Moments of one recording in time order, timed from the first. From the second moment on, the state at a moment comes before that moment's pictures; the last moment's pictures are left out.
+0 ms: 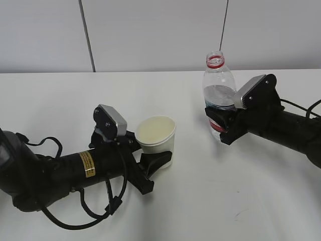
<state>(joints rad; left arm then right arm) -0.51 2.15 -0.71 0.57 -1.14 -0.20 0.06 2.03 -0.79 -0.61 -0.99 -0.09</state>
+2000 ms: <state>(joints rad) -0.58 2.15 -0.78 0.57 -1.14 -0.22 0.06 2.02 -0.79 -0.51 -1.07 -0.95</state>
